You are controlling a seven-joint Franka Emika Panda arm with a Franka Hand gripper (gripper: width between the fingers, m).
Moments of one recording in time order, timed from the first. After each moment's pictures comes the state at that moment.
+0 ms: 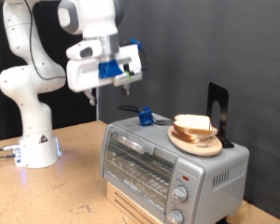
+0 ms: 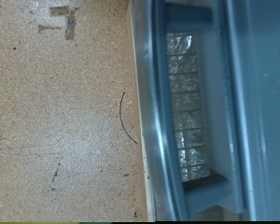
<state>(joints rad) 0.19 -0.33 -0.15 -2.36 0.08 2.11 0.89</state>
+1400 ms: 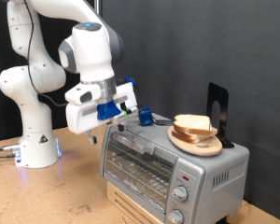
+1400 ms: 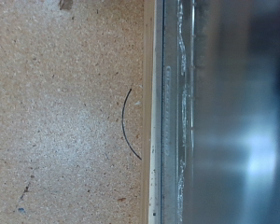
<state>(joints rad) 0.19 -0.20 -0.16 -2.50 0.15 2.39 0.70</state>
